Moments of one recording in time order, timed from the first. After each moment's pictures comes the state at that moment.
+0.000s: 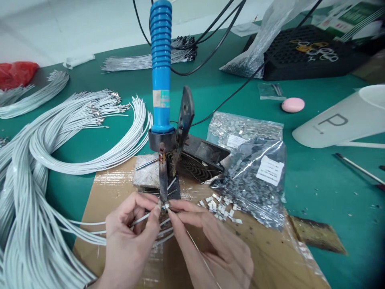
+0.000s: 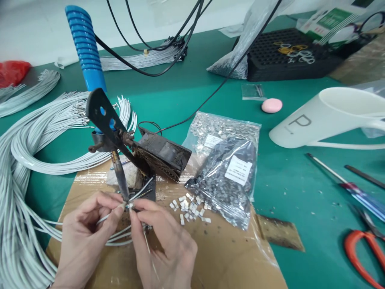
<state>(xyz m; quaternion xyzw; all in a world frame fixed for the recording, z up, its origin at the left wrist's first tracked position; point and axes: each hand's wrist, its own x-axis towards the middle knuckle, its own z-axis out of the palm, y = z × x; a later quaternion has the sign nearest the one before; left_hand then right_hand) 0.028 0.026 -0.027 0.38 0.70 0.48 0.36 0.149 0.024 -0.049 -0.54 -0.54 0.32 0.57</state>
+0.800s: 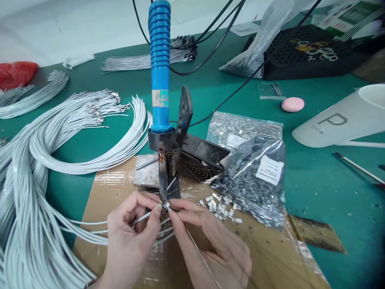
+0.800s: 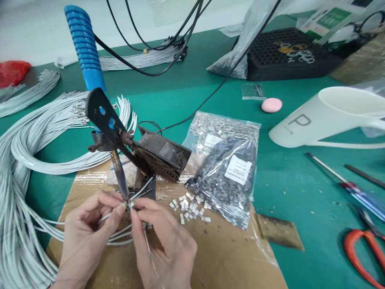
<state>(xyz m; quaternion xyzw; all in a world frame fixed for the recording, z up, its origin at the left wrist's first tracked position) 0.030 0.027 -0.028 0.38 0.69 0.49 0.38 0.153 0.025 -0.054 -0.52 -0.57 0.30 0.56</state>
